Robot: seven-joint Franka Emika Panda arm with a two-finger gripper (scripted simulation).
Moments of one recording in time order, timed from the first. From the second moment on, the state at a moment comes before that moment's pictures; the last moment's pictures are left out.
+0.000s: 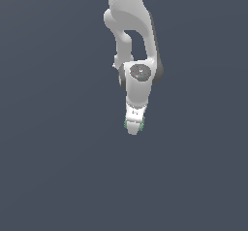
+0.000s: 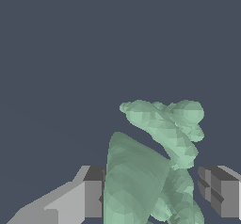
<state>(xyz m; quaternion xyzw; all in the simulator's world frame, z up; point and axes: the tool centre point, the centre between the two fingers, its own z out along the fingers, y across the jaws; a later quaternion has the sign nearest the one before) -0.031 0.052 0.080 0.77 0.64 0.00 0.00</state>
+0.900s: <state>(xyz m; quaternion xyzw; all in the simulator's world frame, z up) -0.088 0.112 0.150 0.77 0.64 0.00 0.00</state>
